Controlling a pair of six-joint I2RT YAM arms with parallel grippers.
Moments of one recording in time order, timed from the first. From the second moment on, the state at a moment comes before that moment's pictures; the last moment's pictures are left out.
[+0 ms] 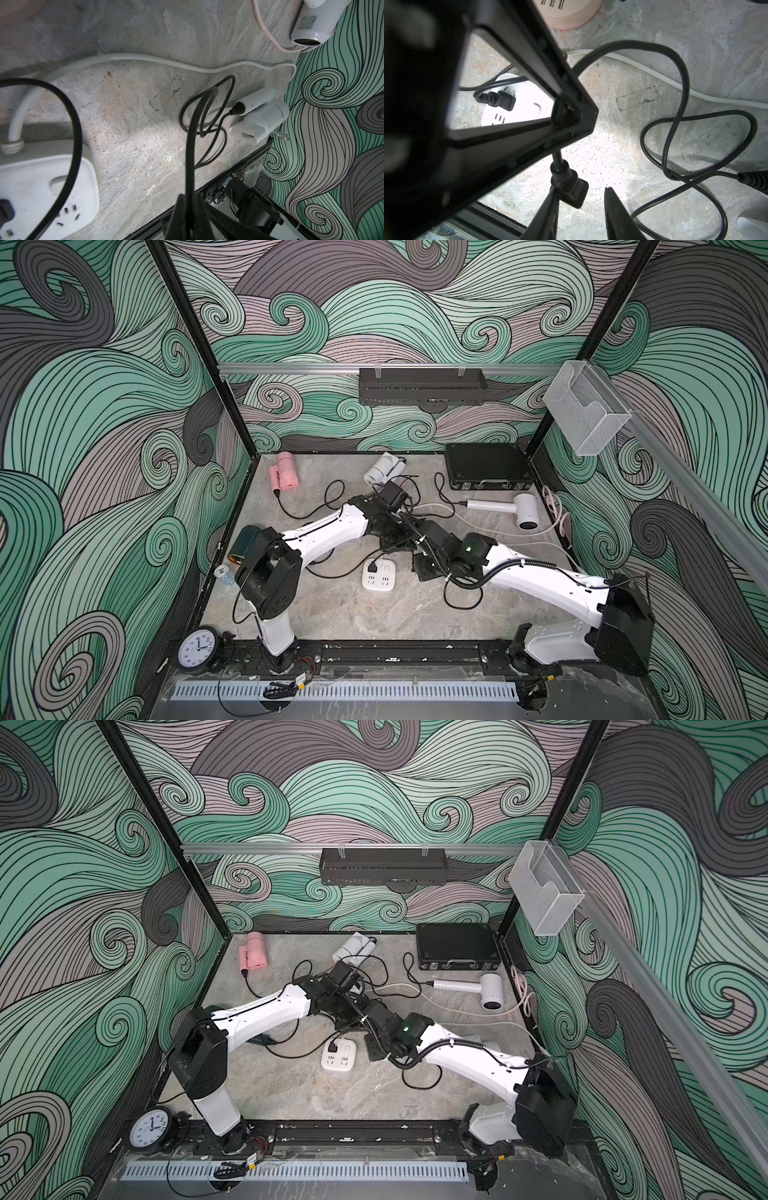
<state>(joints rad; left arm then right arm) -0.75 1.76 1.36 -0.68 0.48 -0.91 0.95 1.37 1.01 -0.77 0.08 0.57</state>
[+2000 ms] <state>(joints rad) -0.74 1.76 1.27 -0.47 0.62 -1.03 0.98 1.25 0.78 -0.56 0.18 0.52</state>
